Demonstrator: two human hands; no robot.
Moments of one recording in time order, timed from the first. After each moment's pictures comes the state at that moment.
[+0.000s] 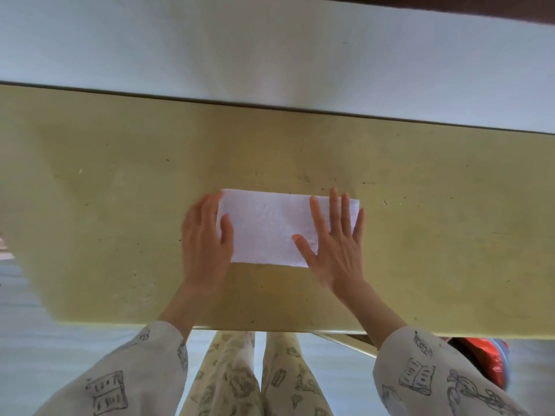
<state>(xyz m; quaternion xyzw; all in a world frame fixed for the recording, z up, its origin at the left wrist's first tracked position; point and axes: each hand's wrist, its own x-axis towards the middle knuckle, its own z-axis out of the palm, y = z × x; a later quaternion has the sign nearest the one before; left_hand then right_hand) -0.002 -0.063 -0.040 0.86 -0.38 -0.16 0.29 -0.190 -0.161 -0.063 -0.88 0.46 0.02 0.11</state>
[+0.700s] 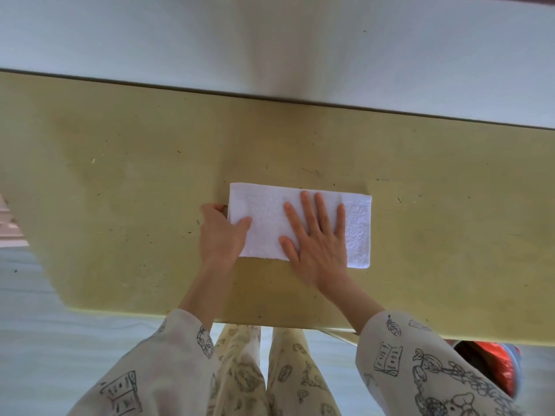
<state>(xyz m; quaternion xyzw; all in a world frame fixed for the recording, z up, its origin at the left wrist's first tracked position) -0.007 -0.087 -0.016 0.88 -0.07 -0.37 0.27 -0.167 -0.143 -0.079 -0.92 0.38 0.04 0.10</state>
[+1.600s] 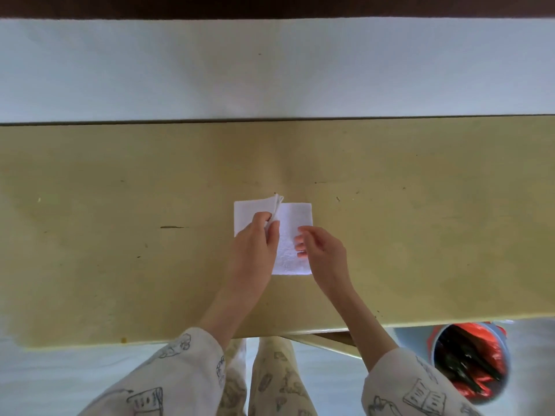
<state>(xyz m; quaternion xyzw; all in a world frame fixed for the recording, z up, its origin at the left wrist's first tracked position) -0.117 -0.134 -0.008 0.83 -0.42 -0.26 0.25 -0.232 -0.176 -0.018 -0.51 0.62 -0.18 0.58</state>
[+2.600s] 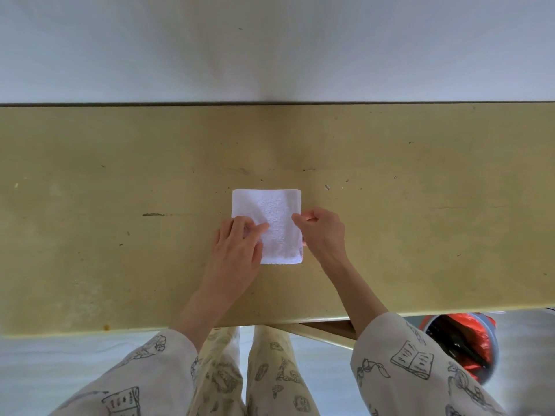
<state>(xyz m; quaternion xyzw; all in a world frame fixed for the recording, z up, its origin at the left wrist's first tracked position) -0.114 -0.101 -0.044 0.77 -0.60 -0.17 0.13 -0.240 -0.209 -0.024 -0.51 0.68 -0.06 0.53</state>
